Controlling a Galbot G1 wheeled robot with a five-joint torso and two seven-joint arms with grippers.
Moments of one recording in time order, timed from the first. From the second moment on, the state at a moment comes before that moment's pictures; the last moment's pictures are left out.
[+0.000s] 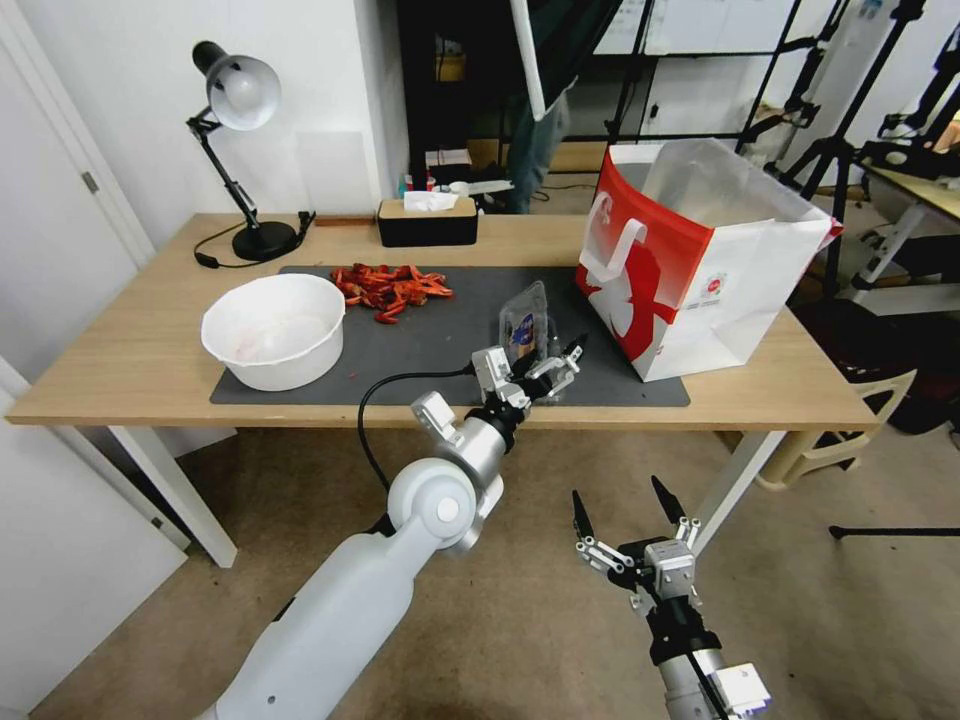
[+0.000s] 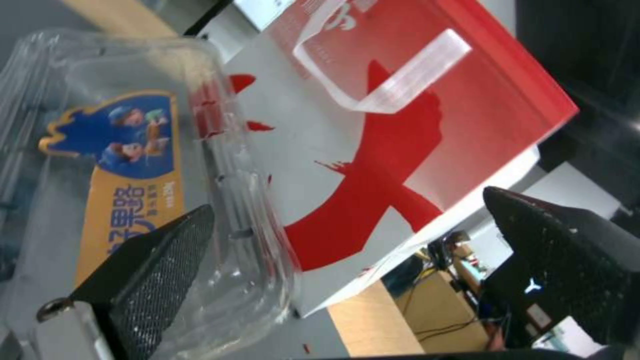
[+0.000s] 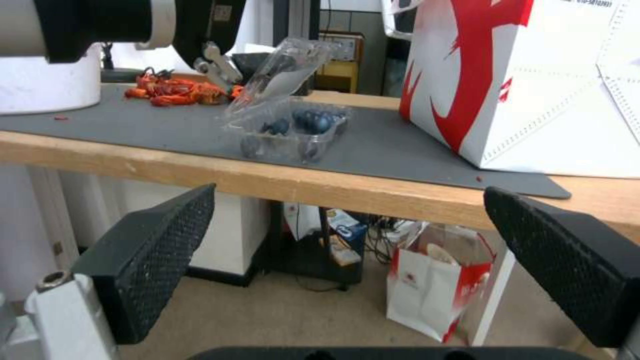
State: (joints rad) left arm 0.87 -1.31 0.13 -1.79 -1.21 0.04 -0.13; right arm -1.85 1.61 0.53 2.13 -0.08 0.29 -0.20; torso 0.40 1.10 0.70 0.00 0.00
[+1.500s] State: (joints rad) left arm 0.84 -1.32 0.13 -1.77 -1.28 0.14 -0.35; right arm -1.72 1.54 0.54 2.28 0.60 0.01 -0.17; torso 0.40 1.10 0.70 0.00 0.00
